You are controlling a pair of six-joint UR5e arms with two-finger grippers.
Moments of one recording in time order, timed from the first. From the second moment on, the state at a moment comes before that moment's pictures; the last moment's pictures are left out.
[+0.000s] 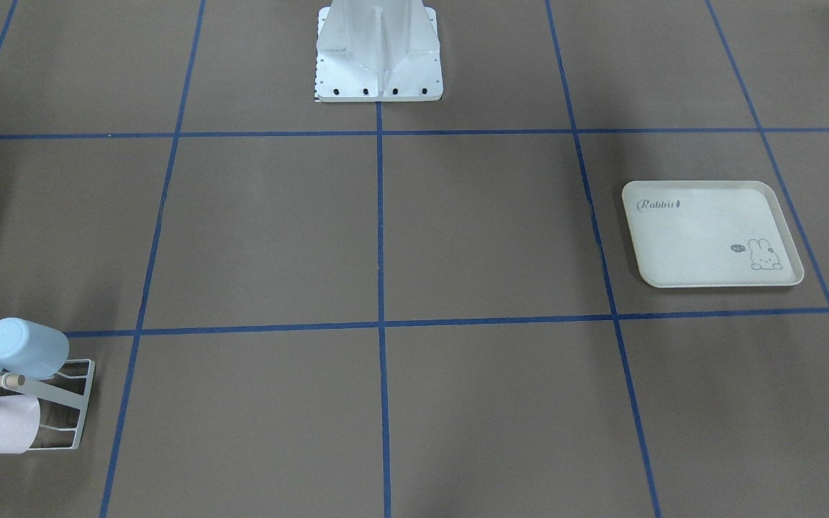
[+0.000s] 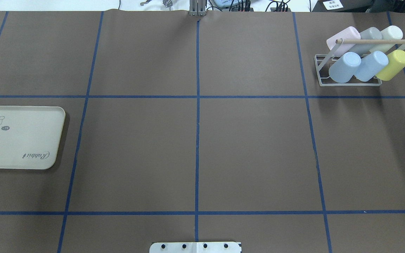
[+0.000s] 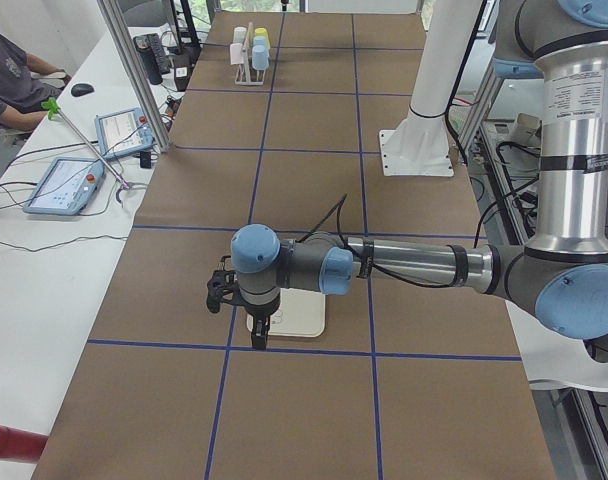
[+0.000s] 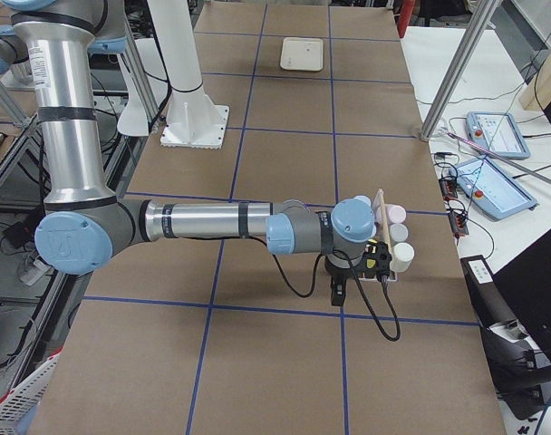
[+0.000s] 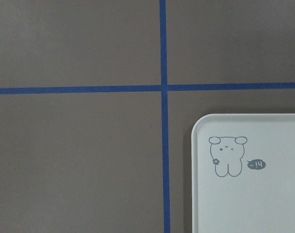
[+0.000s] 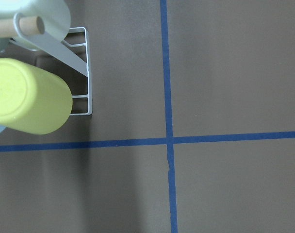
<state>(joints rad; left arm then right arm) -1.55 -1.52 -1.69 -1.62 -2.35 -0.07 1.54 -1.46 1.51 -1.52 2.37 0.15</state>
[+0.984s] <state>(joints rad) -1.55 -1.63 -1.57 -1.62 -2.35 -0.06 1.54 -1.55 1.58 -1.52 2.38 0.15</state>
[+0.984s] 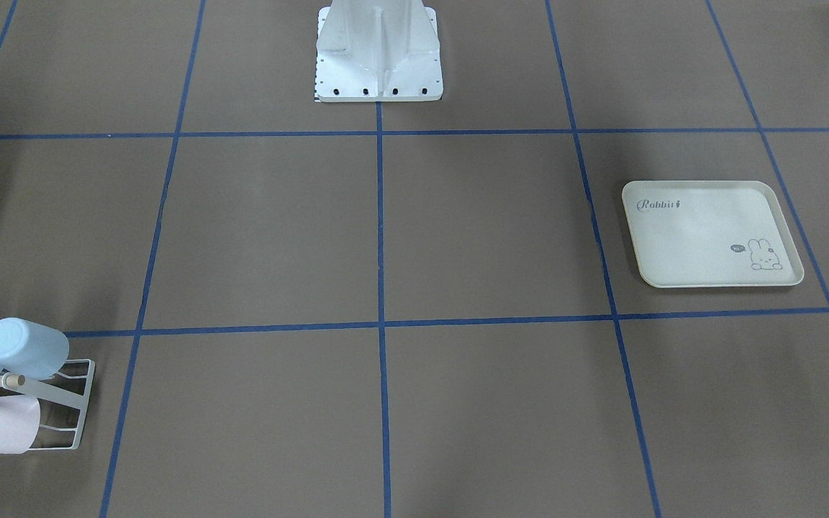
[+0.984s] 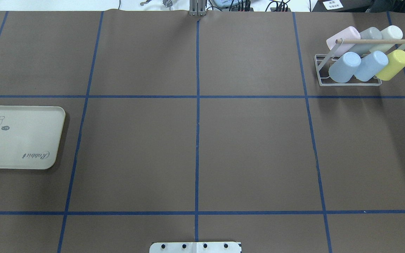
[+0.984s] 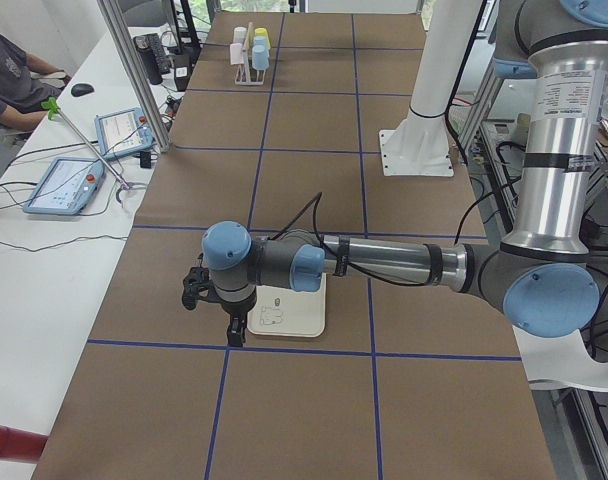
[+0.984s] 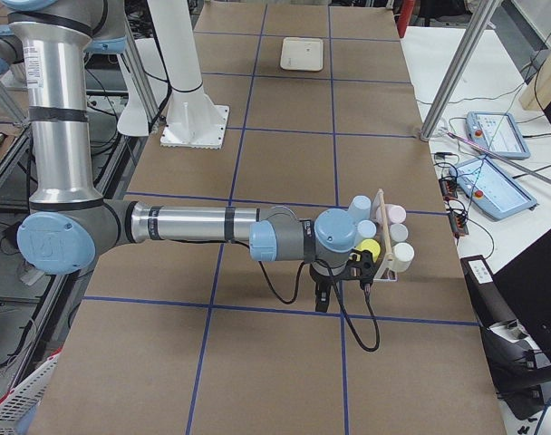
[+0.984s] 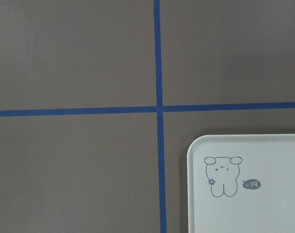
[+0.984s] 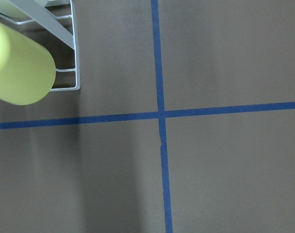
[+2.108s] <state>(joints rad) -1.55 -1.64 -1.56 -1.62 -2.35 -0.06 1.54 -1.54 1.58 -1.51 2.38 0.15</state>
